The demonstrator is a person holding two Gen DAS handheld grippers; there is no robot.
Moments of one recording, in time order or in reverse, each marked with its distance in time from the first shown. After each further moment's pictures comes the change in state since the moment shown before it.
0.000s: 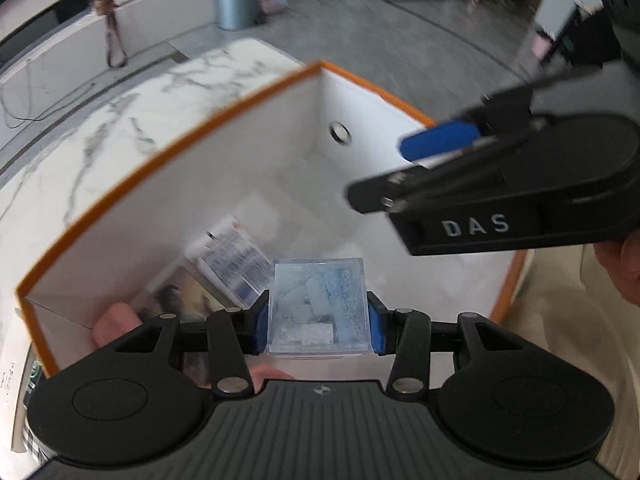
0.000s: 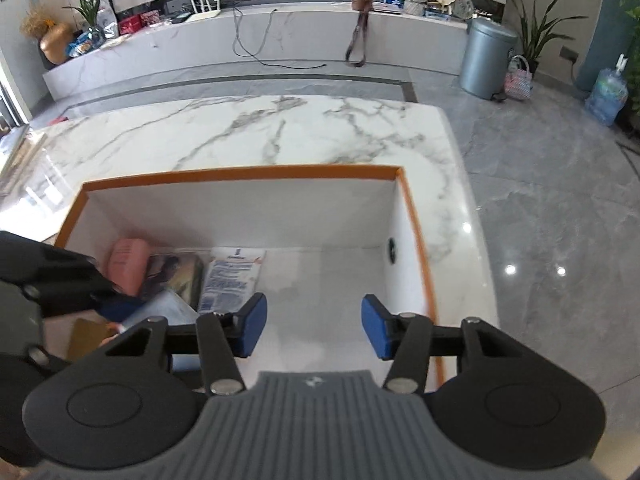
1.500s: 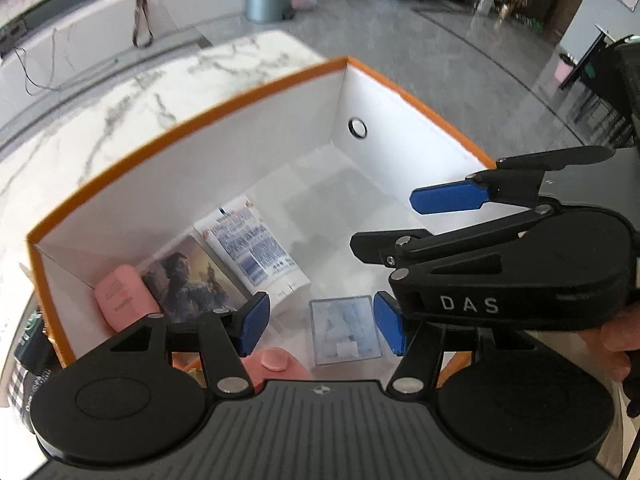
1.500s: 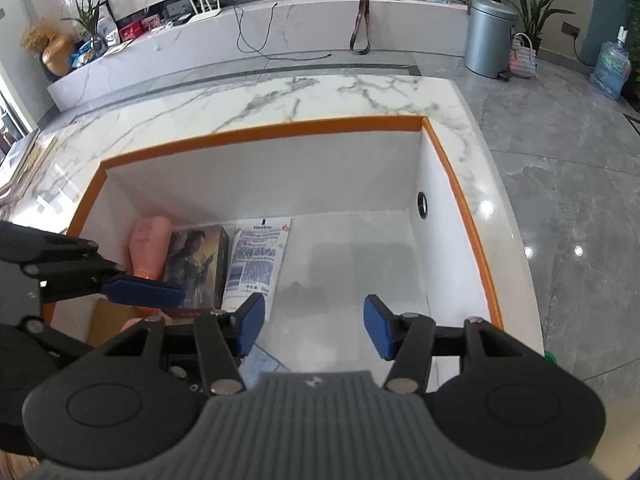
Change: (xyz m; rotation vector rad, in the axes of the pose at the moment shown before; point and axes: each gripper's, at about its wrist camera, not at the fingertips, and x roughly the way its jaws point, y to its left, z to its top) left arm -0.015 0.007 -0.012 -0.126 -0.037 0.025; right arm 0.004 0.013 -0.030 0.063 0.014 0.031
